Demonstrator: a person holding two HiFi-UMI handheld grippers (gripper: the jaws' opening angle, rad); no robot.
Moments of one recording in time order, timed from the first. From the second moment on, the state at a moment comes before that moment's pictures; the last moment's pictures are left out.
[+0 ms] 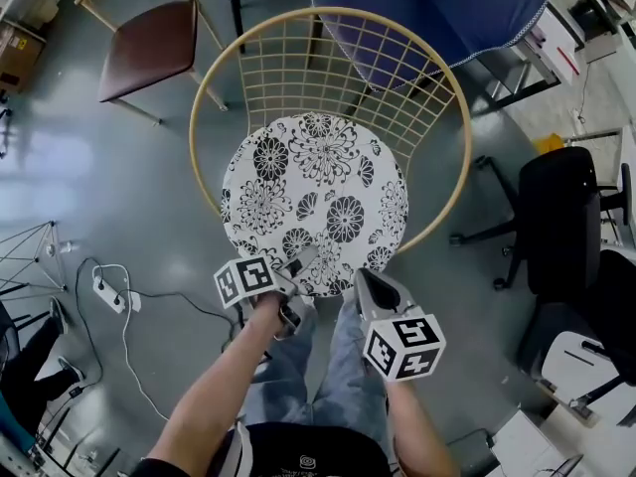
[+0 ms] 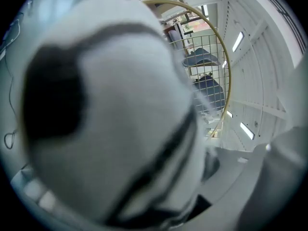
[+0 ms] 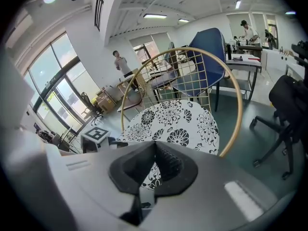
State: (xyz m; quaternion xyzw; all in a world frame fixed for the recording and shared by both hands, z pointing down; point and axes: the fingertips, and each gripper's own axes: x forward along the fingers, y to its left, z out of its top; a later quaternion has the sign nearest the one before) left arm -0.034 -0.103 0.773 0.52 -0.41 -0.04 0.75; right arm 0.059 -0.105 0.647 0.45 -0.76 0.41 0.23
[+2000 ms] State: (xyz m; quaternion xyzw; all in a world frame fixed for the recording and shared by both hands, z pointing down) left arm -0.044 -0.106 0.534 0.81 -0.42 0.12 0.39; right arm 0.008 -0.091 0.509 0.42 -0.82 0.32 0.21
